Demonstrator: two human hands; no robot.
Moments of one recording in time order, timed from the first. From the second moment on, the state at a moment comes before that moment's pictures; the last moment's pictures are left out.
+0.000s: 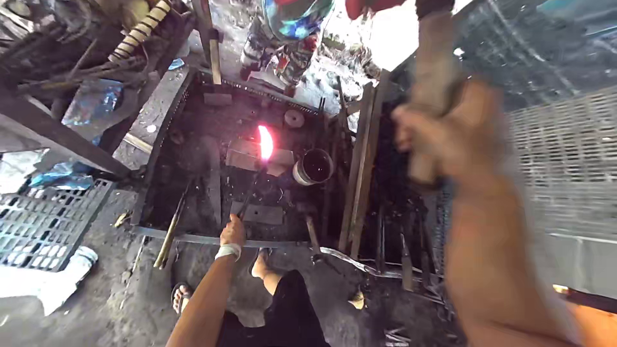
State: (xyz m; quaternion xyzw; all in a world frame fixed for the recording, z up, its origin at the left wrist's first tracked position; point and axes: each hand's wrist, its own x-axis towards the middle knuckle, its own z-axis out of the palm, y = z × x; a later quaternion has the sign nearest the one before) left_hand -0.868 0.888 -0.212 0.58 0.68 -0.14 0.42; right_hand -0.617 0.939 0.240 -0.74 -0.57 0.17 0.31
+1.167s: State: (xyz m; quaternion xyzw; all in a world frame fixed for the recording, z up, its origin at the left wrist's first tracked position) left_hand -0.857 0.892 -0.183 0.55 0.69 -0.19 0.44; right_hand -0.651 1.012 -0.127 -0.80 -0.37 0.38 0.28
